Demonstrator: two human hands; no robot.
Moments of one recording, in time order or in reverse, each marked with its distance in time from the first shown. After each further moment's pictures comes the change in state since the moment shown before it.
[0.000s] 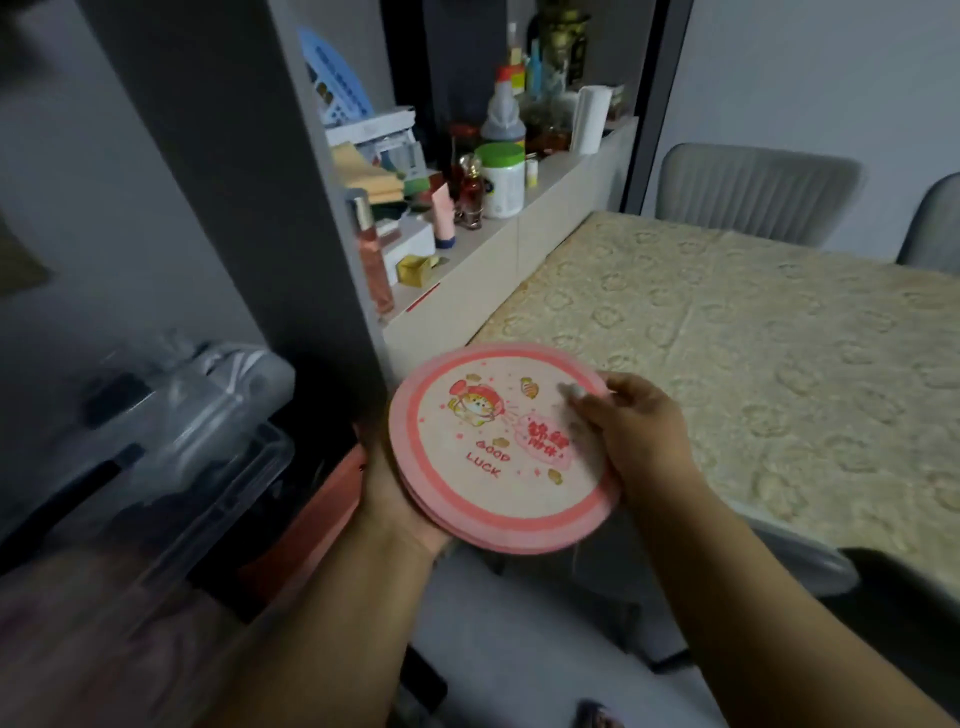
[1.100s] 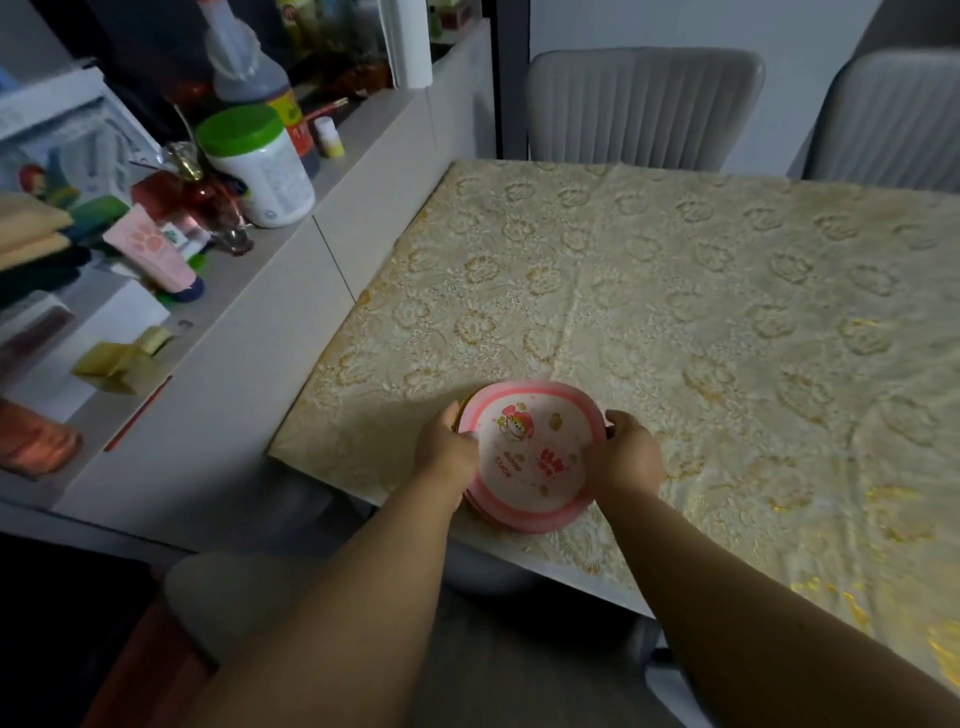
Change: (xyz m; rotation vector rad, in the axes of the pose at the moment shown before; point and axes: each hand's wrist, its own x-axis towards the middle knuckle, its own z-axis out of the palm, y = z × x) left_hand 0.329 -0.168 0.034 1.446 0.282 -0.070; right_hand 0.250 0.116 -0.133 -0.627 0.347 0.275
